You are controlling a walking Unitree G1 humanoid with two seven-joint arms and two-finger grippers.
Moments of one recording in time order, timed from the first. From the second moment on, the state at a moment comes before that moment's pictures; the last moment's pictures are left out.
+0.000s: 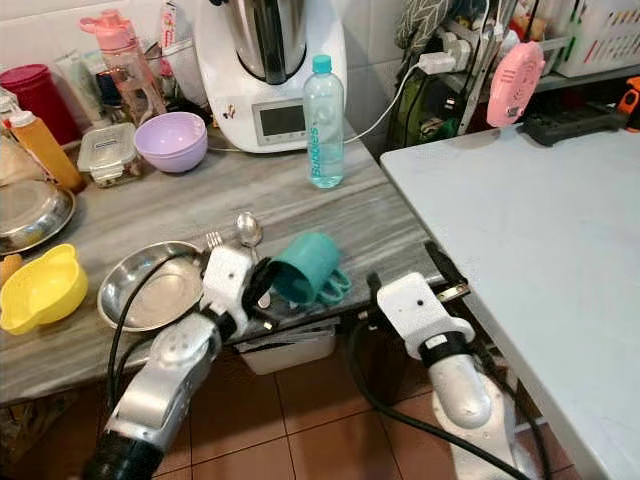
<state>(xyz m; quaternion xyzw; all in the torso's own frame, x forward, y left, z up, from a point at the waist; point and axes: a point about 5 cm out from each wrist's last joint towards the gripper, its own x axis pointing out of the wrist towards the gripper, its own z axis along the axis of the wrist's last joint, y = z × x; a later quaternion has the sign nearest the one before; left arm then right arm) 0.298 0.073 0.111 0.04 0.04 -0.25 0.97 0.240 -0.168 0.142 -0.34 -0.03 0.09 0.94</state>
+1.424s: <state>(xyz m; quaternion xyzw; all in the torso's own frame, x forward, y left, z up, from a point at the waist) 0.311 0.057 0.151 0.05 0.11 -0.33 0.94 0.274 -0.157 0.129 -0.55 -0.11 0.32 0.76</state>
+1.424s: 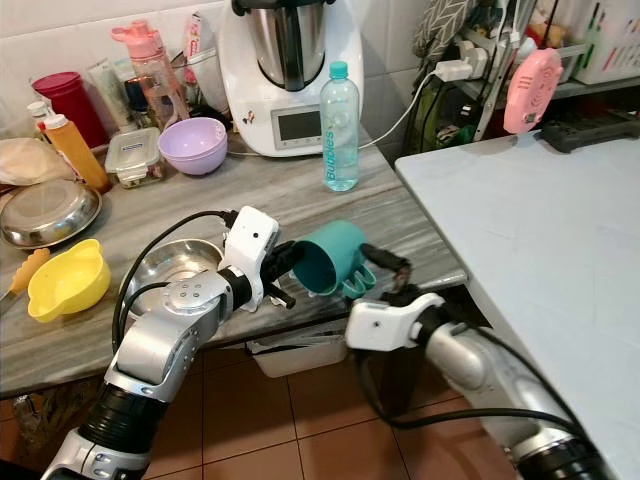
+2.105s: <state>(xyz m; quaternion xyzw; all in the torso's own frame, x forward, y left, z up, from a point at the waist) 0.311 0.055 0.152 0.04 0.12 -0.33 0.94 0.268 -0.159 0.123 -0.61 -0.17 0.27 0.72</state>
